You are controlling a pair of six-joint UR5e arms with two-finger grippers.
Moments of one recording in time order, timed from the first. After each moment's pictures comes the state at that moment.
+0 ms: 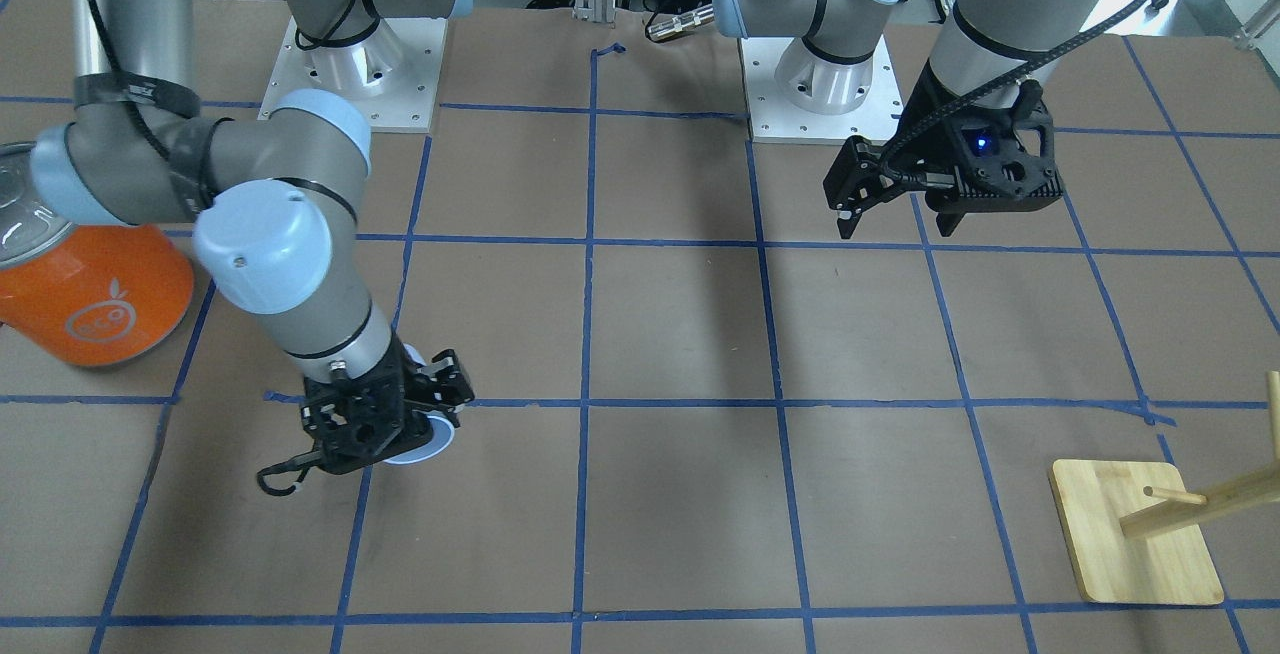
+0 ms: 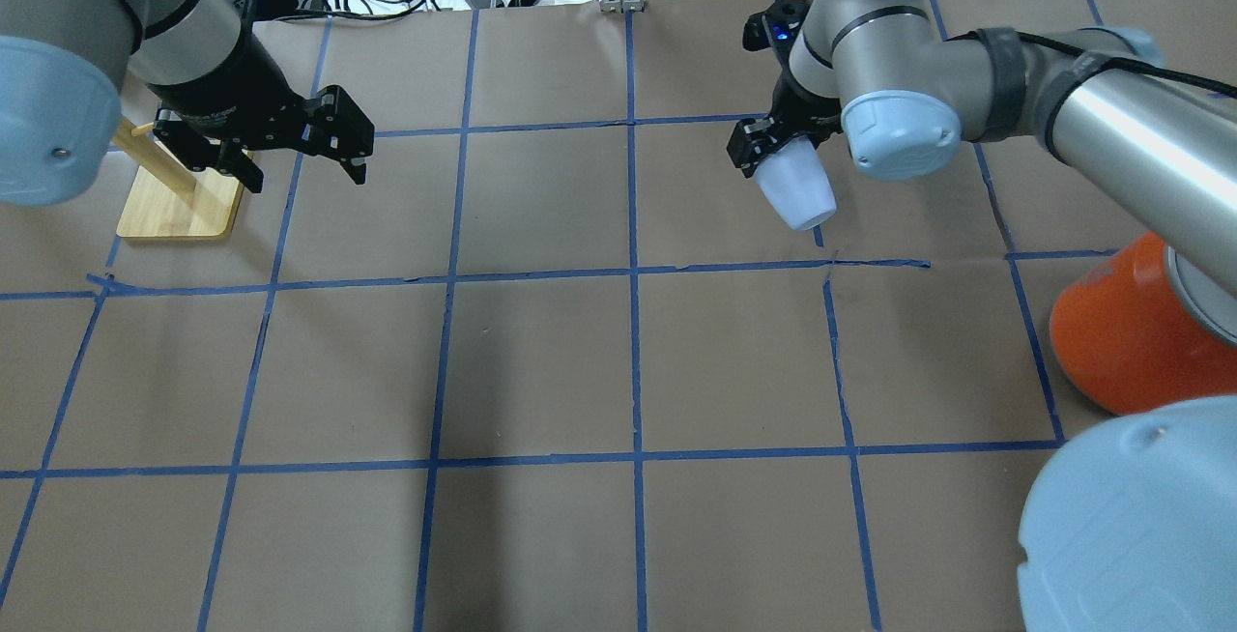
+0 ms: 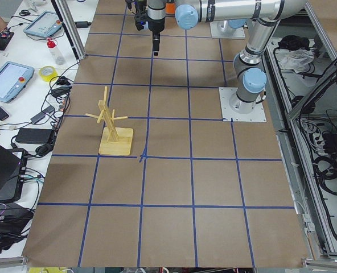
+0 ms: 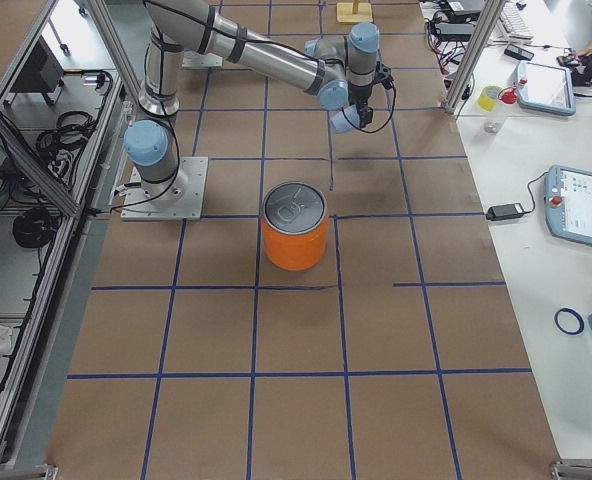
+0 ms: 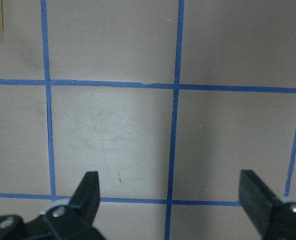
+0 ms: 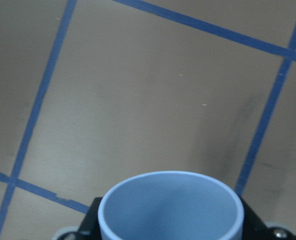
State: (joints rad) left arm -1.51 -1.56 -1.65 -1.45 1.58 0.01; right arm 1.67 -1.15 1.64 -2.17 -1.47 -0.25
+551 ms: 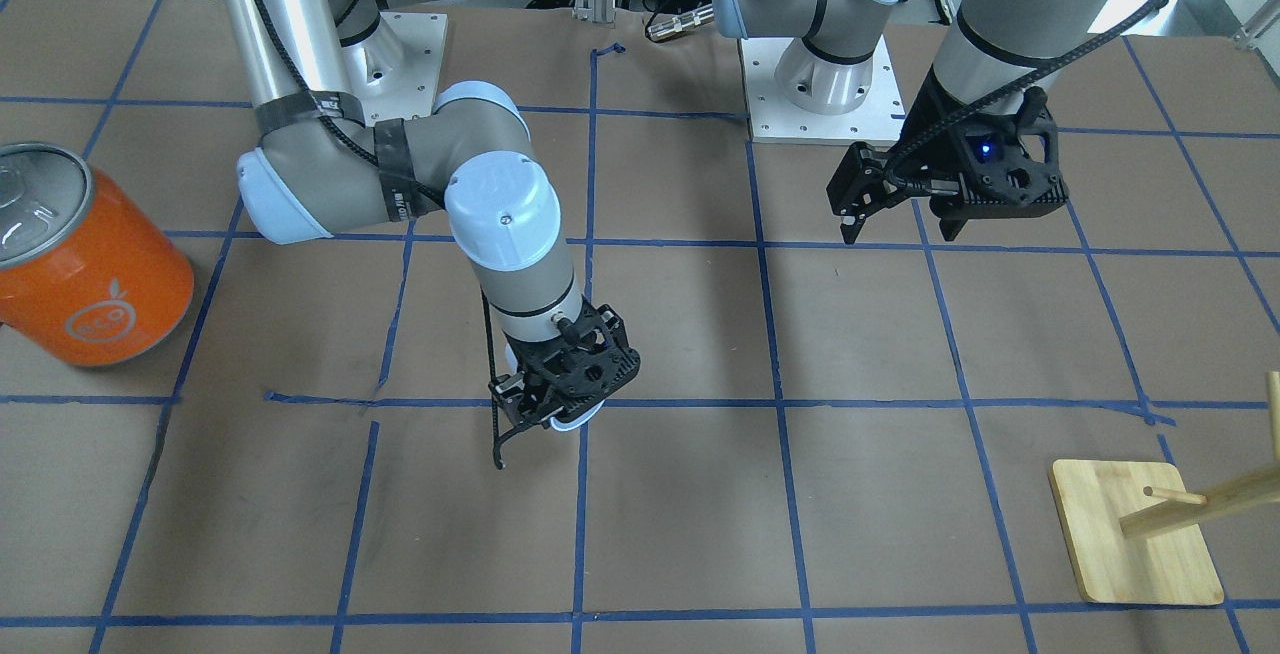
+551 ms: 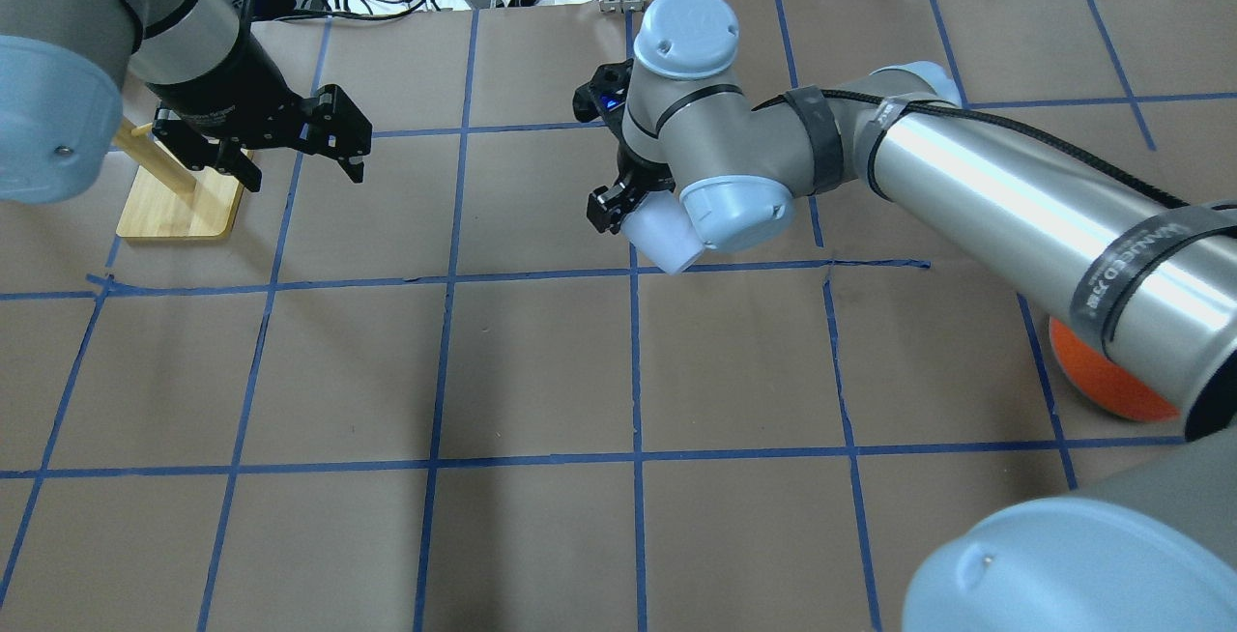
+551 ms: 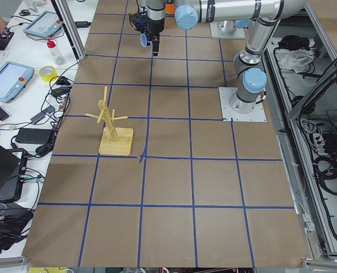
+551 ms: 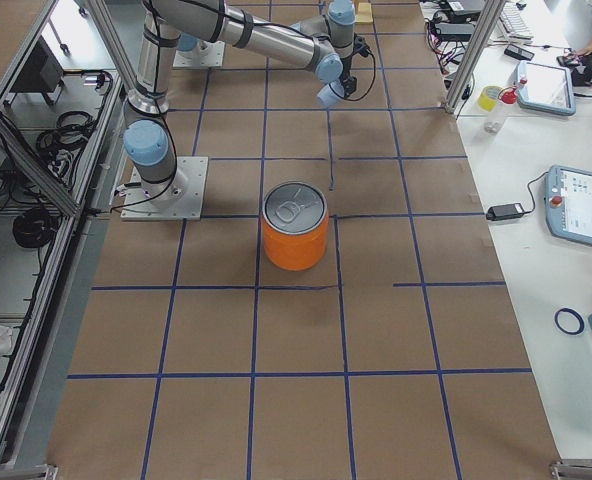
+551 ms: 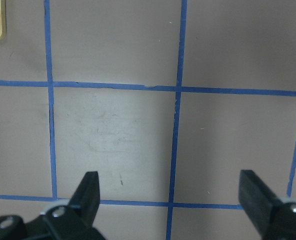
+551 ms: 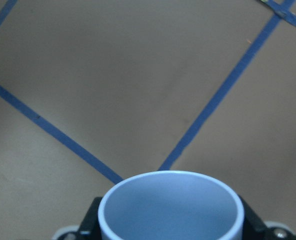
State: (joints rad) left arm -1.51 -1.57 -1.65 -1.44 1.58 0.01; right arm 1.91 -1.08 1.63 -2.27 -1.47 -0.36
